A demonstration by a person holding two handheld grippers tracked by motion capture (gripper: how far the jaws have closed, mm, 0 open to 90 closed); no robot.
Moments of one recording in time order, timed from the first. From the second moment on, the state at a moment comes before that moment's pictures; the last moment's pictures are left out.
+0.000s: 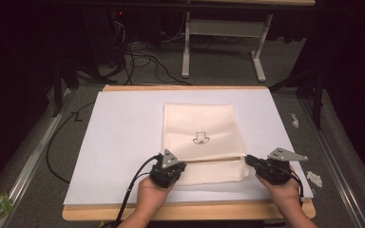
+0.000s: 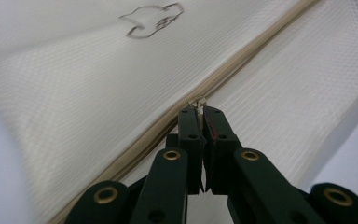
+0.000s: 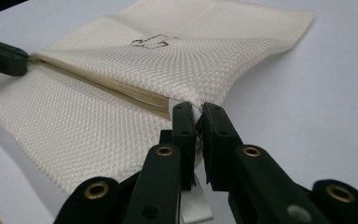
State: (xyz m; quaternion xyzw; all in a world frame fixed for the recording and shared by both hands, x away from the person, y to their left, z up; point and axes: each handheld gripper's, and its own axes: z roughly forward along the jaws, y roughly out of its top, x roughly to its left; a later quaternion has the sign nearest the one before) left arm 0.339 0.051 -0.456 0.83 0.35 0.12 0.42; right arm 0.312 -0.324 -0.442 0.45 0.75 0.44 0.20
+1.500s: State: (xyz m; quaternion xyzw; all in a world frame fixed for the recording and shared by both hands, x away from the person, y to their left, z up) left arm 0.345 0.160 -0.440 0.74 0.40 0.22 0.49; right arm 0.312 -0.367 -0.432 0.48 0.71 0.46 0.24
